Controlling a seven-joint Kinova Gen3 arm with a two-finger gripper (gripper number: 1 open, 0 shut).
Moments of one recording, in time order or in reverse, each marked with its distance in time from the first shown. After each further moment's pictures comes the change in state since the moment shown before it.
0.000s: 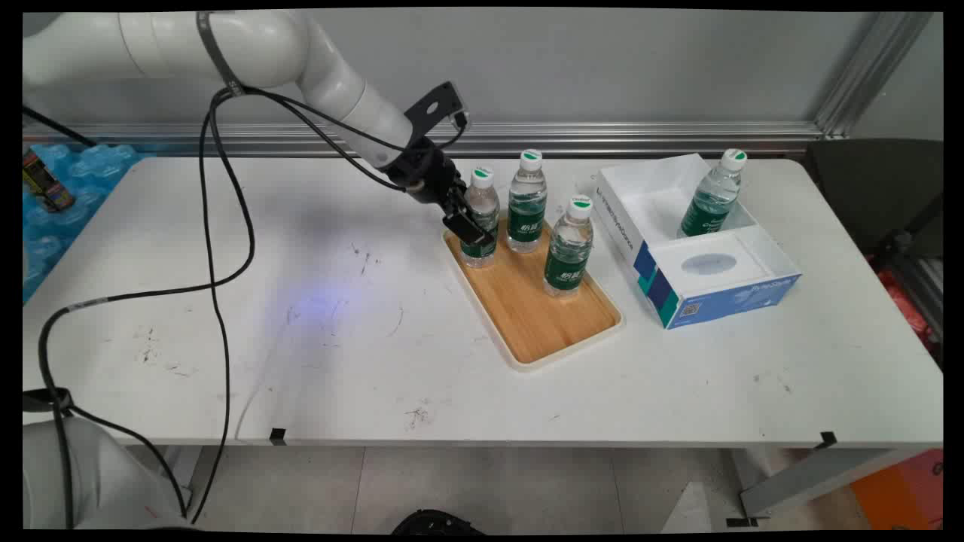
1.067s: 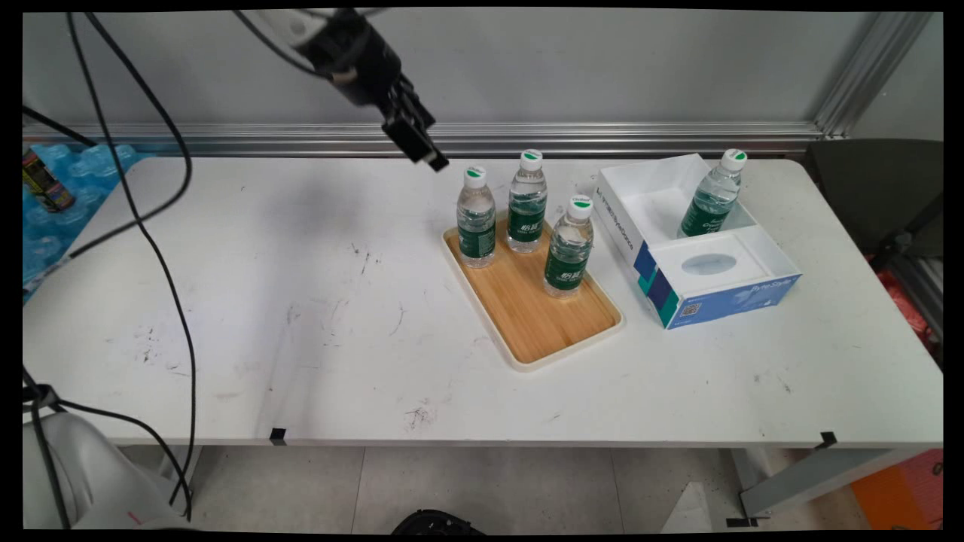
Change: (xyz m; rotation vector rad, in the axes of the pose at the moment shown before) arm 0.051 0.011 -0.161 0.032 -0.047 0.029
